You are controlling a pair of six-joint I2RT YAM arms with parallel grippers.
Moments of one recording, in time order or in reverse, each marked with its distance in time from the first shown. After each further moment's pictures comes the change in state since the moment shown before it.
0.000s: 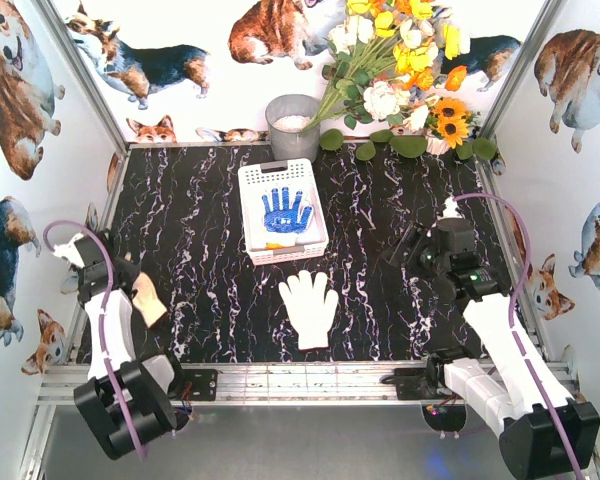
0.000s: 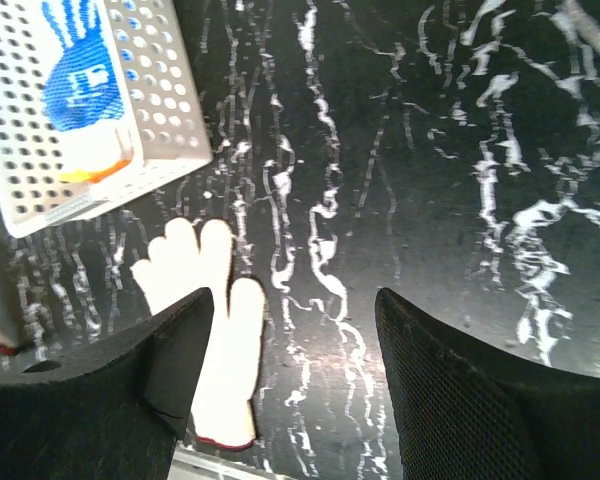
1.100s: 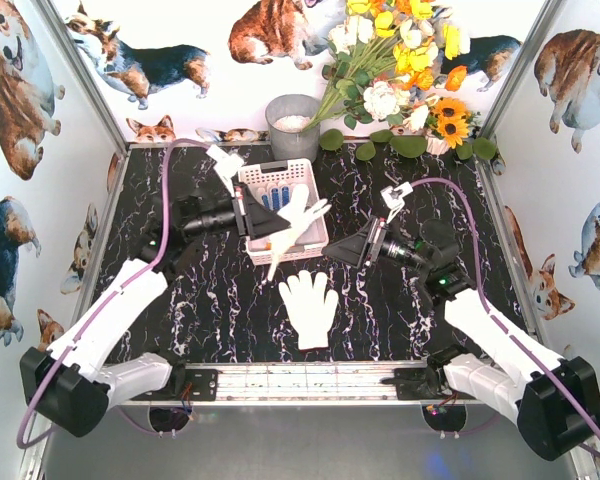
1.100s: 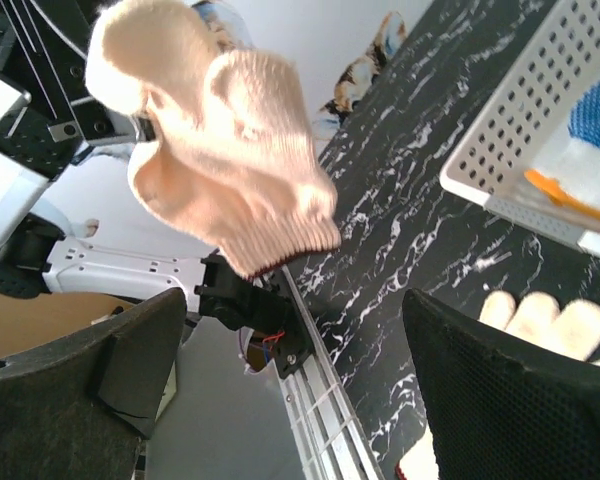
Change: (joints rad) left arm -0.912 0.104 0.406 0.387 0.912 -0.037; right arm 0.242 0.115 -0.146 0.960 -0.593 0.287
